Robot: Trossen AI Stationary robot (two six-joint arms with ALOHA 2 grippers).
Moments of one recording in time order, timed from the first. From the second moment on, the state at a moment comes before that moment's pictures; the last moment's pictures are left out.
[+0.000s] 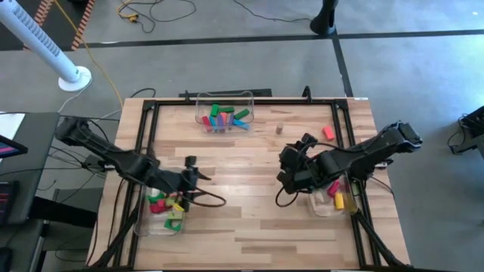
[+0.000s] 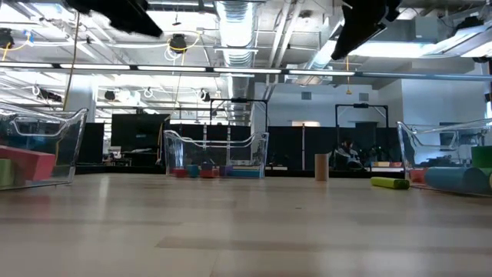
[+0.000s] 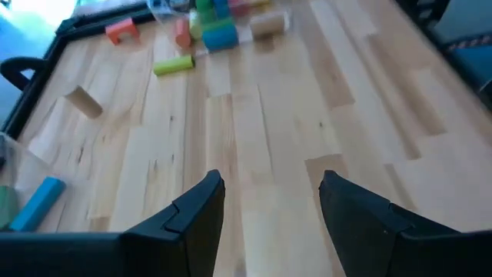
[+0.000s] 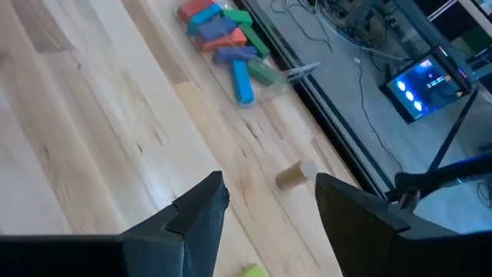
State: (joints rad) left arm -0.46 1.07 0.82 -0.32 -0.43 -0.06; right arm 0.35 1.46 1.26 -1.06 0.93 0.62
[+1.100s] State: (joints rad) left arm -0.15 1.46 0.82 0.12 -0.14 0.06; right arm -0.48 1.46 1.04 -0.58 0.22 0.07
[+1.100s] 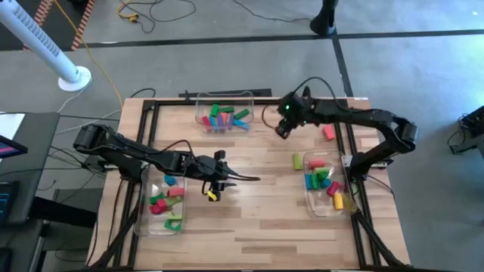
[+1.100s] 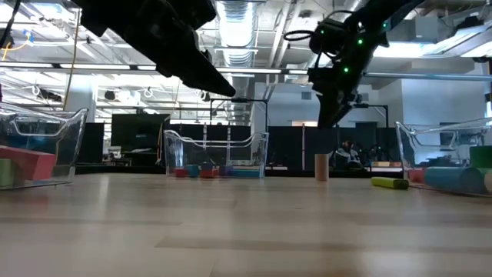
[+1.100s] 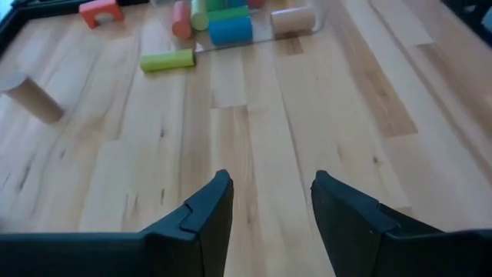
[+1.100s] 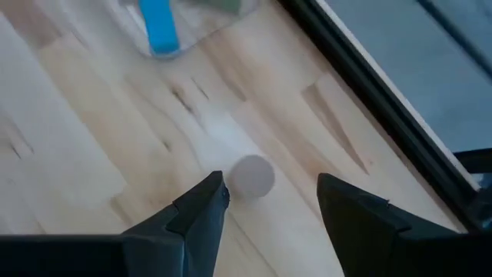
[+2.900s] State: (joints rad) left arm -0.22 1.46 0.82 0.13 -0.08 -0.02; right arm -0.56 1.69 0.89 -0.22 0.05 -0.11
